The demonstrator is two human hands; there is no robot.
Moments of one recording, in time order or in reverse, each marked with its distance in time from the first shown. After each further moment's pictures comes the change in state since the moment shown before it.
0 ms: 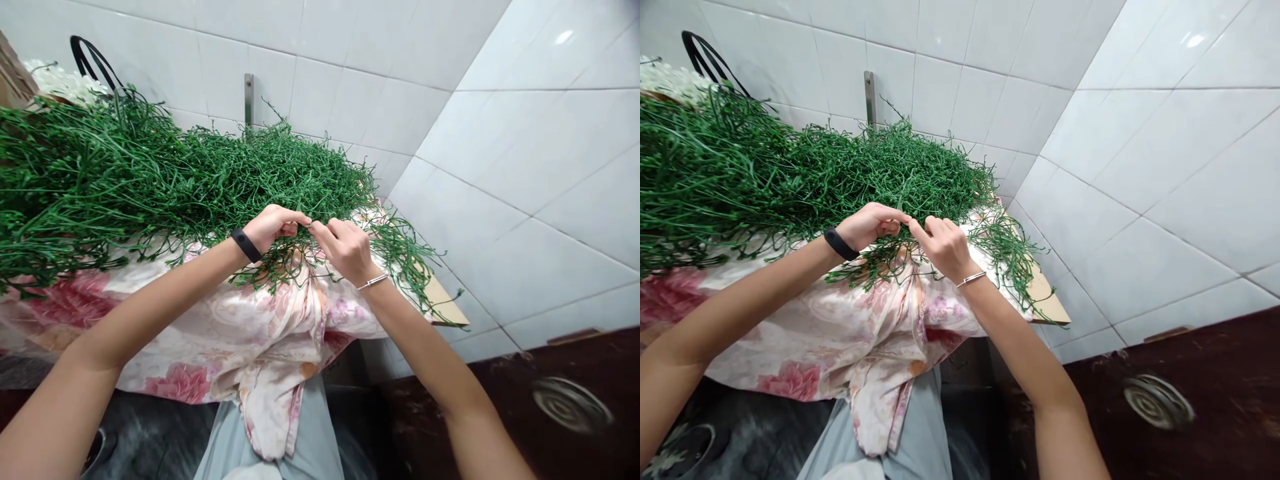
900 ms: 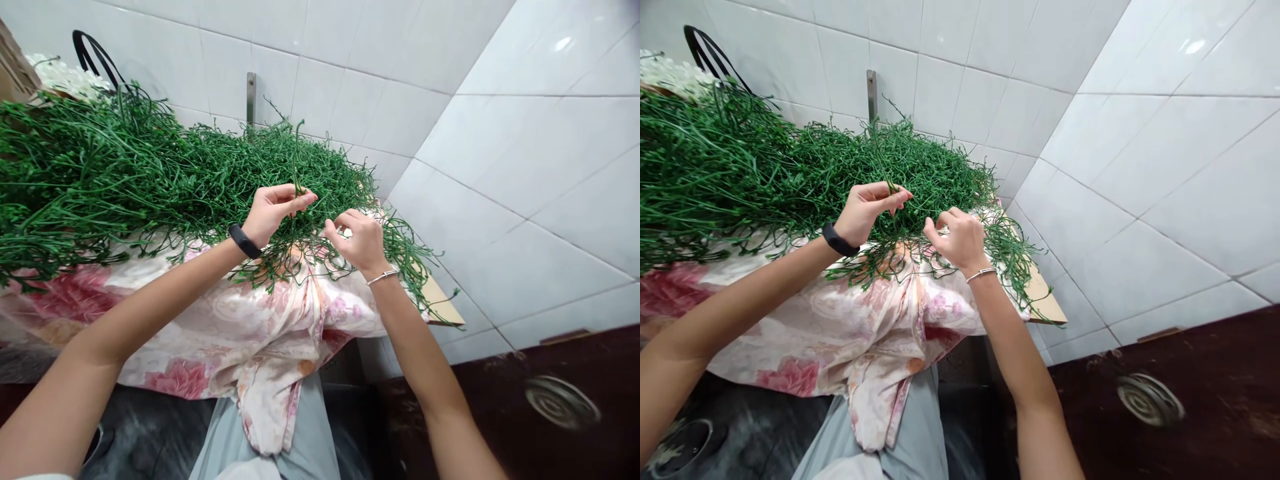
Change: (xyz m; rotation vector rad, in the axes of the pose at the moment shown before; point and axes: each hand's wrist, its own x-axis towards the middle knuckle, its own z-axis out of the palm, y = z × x) left_hand -0.002 0.004 0.001 0.130 0.138 0.592; right_hand 0.008 0.014 -0.011 0.332 -0.175 0.525
